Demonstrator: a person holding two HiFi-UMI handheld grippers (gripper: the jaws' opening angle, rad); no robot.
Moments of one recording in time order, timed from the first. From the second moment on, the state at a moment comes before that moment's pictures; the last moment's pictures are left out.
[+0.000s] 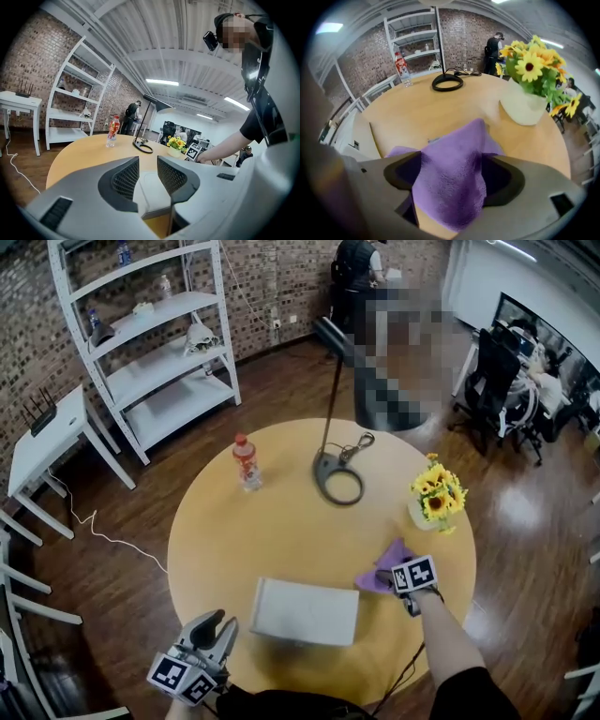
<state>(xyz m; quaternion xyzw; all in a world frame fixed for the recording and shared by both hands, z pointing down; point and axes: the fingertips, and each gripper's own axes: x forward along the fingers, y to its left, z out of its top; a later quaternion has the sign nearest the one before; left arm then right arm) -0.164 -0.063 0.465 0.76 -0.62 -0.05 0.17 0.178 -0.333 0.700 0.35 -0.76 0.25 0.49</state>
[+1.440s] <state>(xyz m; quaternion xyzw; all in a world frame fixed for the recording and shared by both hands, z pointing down) -0.152 -0.077 0.556 0.82 -0.52 0.00 0.25 -0.132 -0.172 0.601 0.32 -0.85 0.18 0.38</state>
